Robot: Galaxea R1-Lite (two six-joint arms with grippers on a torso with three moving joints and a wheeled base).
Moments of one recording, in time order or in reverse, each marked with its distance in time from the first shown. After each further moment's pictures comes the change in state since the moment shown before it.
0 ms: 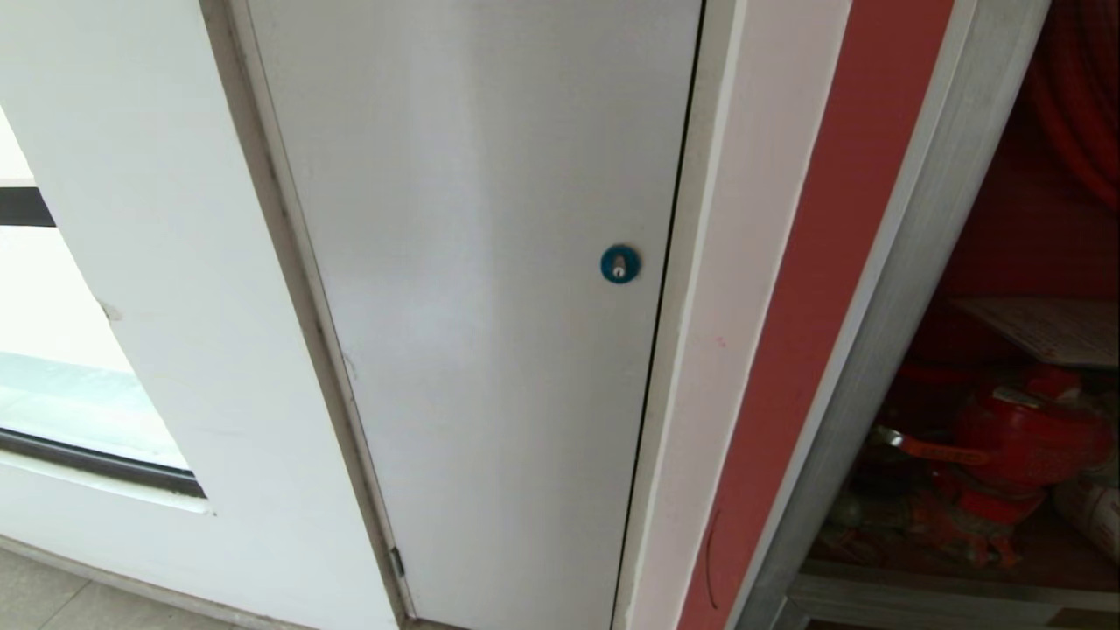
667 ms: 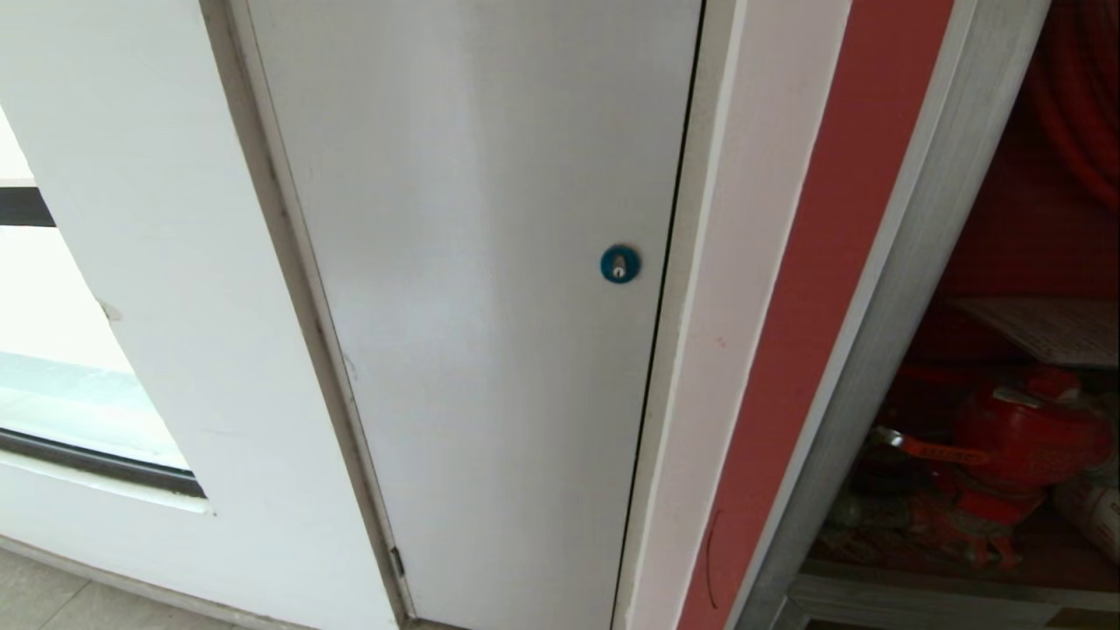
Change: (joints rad) left arm 0.000 0.000 0.000 0.000 0.000 0.000; right arm 0.000 0.000 0.000 -0.003 0.000 0.002
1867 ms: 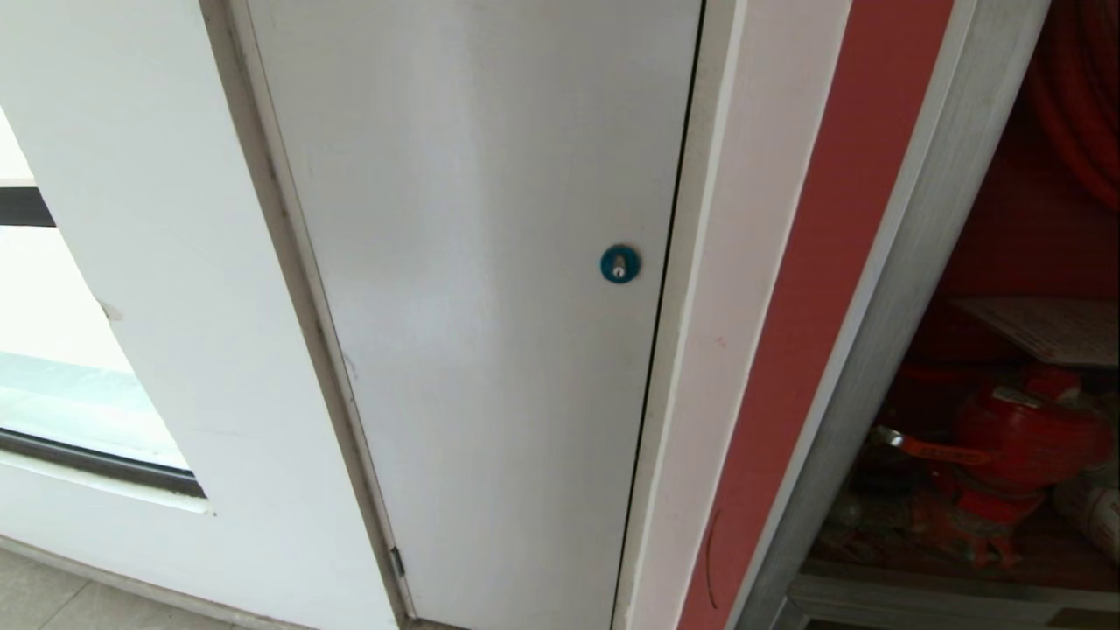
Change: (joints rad) left arm 0.000 0.000 0.000 0.000 0.000 0.000; right arm 0.000 0.000 0.002 -0.002 -0.002 0.002
